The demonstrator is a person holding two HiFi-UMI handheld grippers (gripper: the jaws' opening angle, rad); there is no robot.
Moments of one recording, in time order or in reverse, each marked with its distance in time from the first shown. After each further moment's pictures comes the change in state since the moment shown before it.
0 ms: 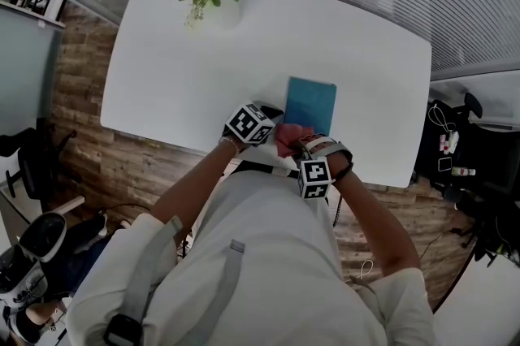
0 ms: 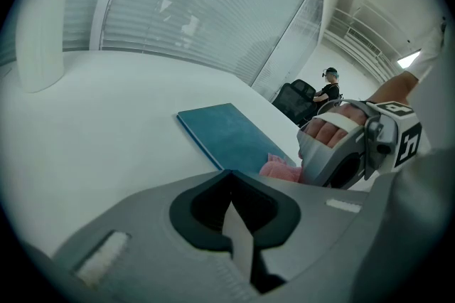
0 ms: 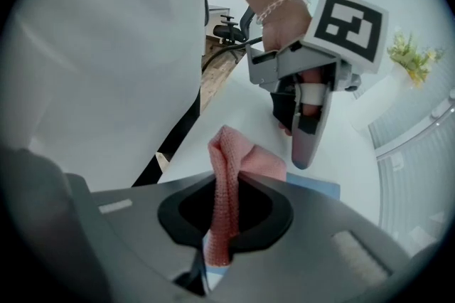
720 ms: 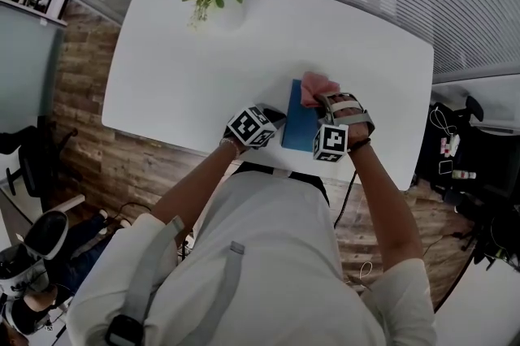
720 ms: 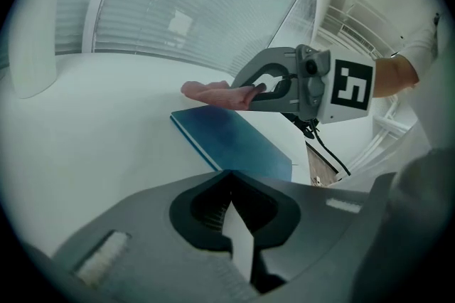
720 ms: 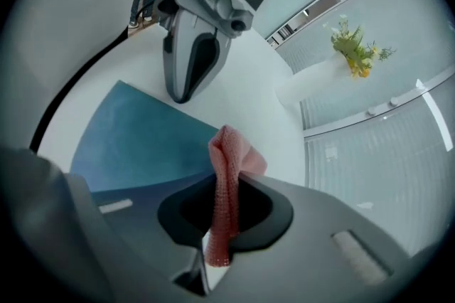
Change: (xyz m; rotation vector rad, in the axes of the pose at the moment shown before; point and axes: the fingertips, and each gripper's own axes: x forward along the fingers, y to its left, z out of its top) left arm 0.001 -0.006 -0.001 0.039 0.004 -0.033; right arm -0.028 -0.156 -0.086 -0.038 0.211 -0.452
